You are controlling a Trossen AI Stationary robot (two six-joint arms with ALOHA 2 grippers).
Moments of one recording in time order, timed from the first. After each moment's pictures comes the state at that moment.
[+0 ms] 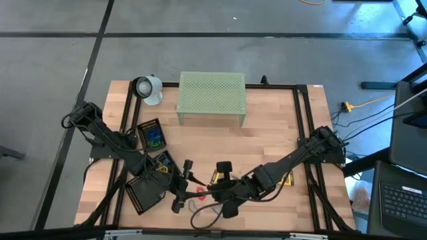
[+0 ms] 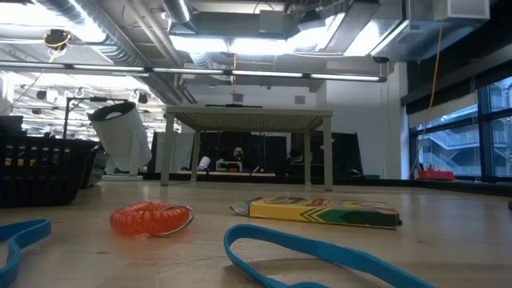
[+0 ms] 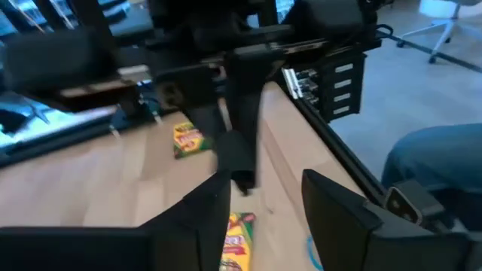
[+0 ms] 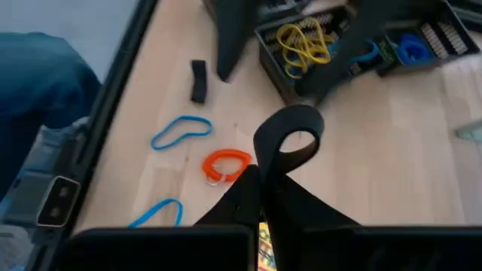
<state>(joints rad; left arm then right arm) -0.65 1.48 0.93 0.20 -0.48 0.05 0.57 1.97 1.78 -0.72 0.38 0.23</state>
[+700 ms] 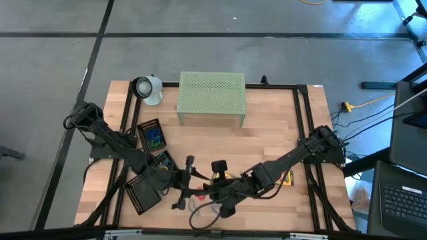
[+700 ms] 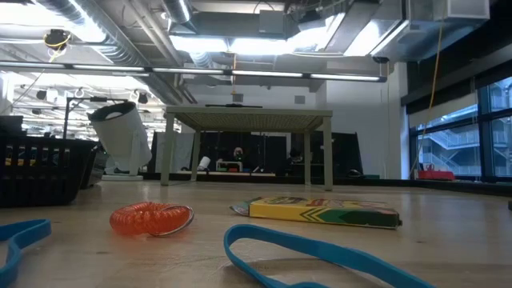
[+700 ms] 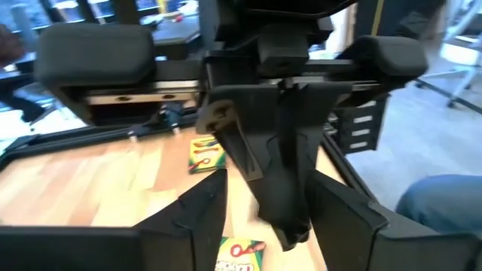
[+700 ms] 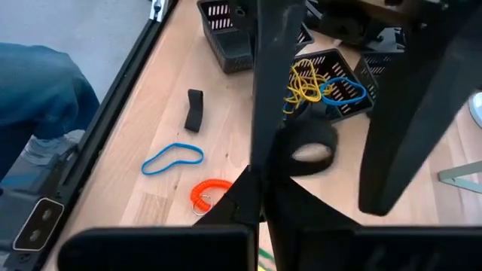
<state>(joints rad) -0.61 1.49 0.93 0.30 -0.52 -0.01 0.55 1.97 1.78 -0.62 0.38 0.09</state>
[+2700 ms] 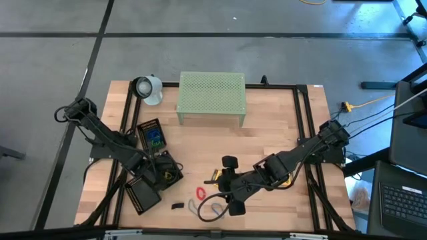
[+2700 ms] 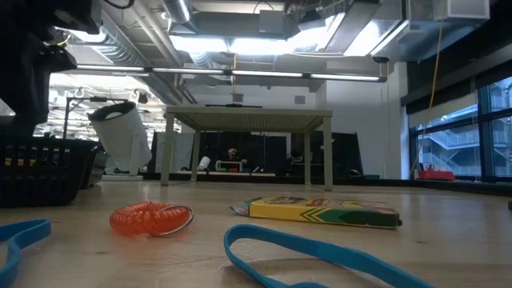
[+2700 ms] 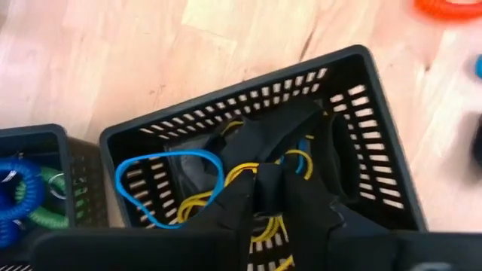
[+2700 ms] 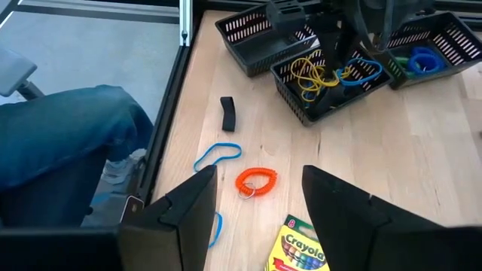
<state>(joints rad) -0.66 1.36 0.87 -0.89 -0.32 -0.96 0.56 1.84 1.78 -0.72 0.27 0.31</state>
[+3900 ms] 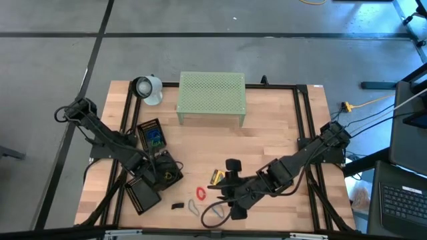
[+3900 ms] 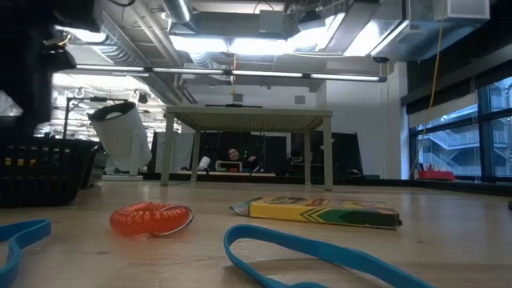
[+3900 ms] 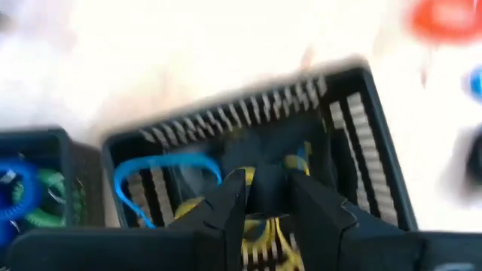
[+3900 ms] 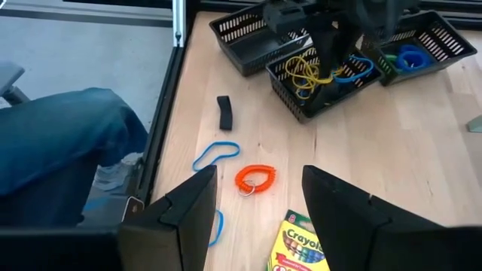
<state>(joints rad) -0.66 1.36 0.87 -0.87 -0.35 -0.99 0.60 1.84 1.78 -0.74 0.35 0.36</state>
